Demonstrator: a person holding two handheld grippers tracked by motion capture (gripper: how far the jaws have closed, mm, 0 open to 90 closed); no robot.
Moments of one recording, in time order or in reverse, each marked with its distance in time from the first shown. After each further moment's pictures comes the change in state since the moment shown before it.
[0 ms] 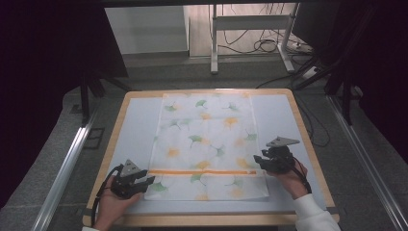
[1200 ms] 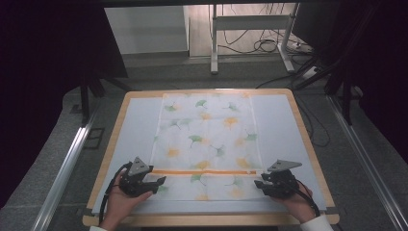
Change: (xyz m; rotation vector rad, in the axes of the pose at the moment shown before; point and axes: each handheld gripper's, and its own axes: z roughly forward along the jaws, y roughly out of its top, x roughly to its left) left arm -0.023 0.021 0.007 -0.029 -0.056 0.058; right arm 0.029 -0.049 -0.021 0.086 0.105 -0.047
